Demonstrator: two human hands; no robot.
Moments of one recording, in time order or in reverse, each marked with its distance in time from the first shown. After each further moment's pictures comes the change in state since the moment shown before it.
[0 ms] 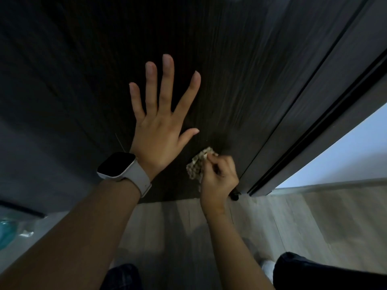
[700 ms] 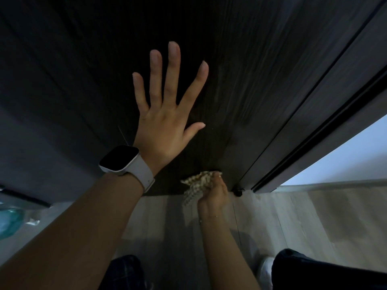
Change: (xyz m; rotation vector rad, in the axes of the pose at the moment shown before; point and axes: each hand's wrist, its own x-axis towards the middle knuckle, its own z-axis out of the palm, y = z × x) left_hand 0.001 0.001 -0.002 0.027 0.012 -0.019; right_hand -0.037 0.050 0.008 0.613 0.360 1.261
